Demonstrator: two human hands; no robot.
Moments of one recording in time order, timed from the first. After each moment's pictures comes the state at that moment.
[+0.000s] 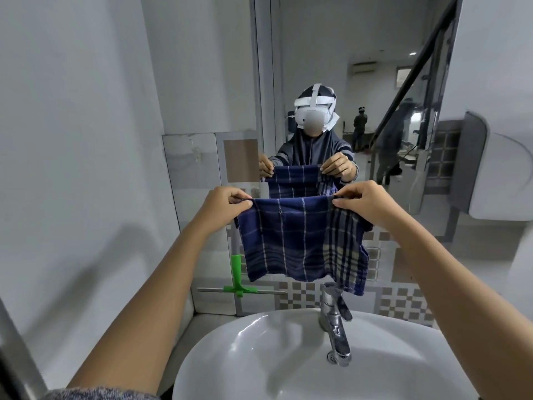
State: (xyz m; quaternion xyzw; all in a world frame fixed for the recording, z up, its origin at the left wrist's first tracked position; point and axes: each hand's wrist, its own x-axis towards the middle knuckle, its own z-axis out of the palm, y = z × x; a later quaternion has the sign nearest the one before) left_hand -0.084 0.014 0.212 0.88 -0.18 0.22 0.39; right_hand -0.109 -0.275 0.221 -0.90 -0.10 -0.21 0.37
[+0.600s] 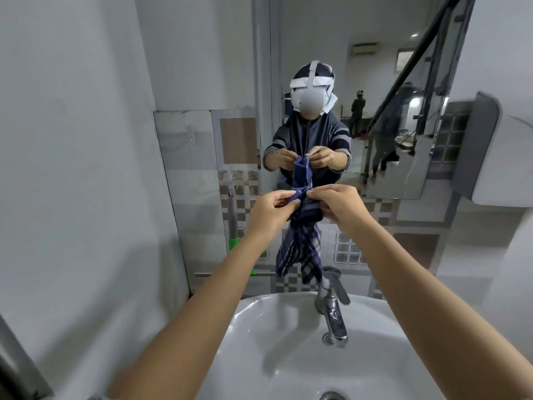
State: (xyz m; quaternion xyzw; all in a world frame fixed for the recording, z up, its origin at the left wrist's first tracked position) left_hand -0.101 -0.075 0.168 0.75 -0.14 0.13 0.63; right_hand -0.109 -0.214 0.191 -0.71 0.00 -0.11 0.69
